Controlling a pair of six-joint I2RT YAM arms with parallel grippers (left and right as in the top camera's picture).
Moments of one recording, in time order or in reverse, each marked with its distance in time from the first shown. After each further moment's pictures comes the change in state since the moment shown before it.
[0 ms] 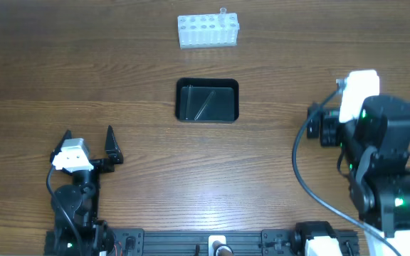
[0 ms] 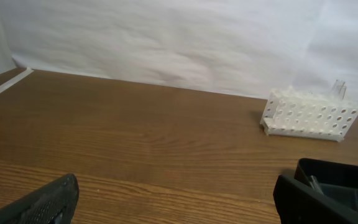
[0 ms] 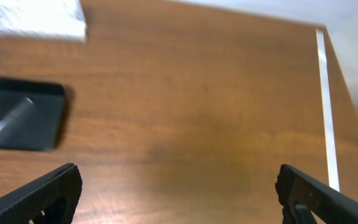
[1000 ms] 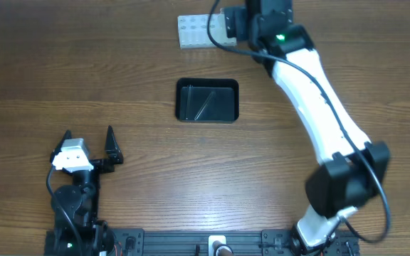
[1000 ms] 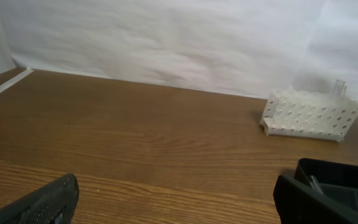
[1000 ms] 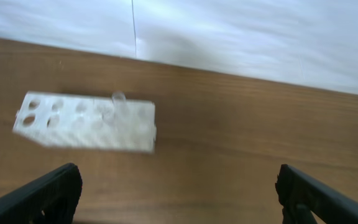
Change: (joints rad) left arm 0.000 0.000 0.000 0.000 0.000 0.000; right arm 0.299 0.974 0.537 0.415 0.143 0.187
